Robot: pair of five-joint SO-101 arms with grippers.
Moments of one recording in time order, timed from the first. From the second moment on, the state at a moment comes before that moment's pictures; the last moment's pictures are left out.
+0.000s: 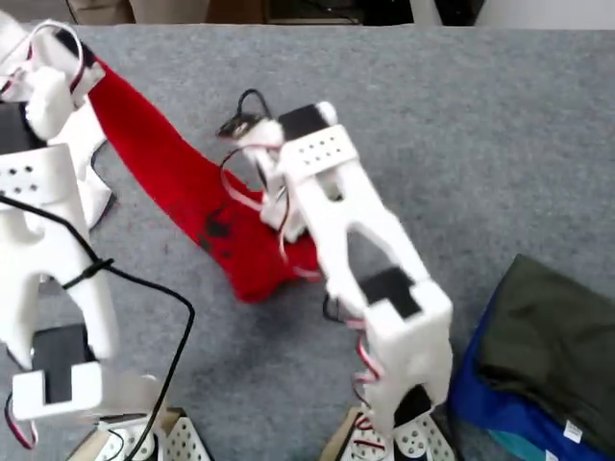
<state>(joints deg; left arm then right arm) -14.0 -2.2 -33.5 70.9 21.4 -30.9 21.1 -15.9 101.2 13.1</state>
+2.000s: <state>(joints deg) -33.3 19.8 -35.7 100.2 9.1 -36.0 71.7 -71.8 74.9 0.9</state>
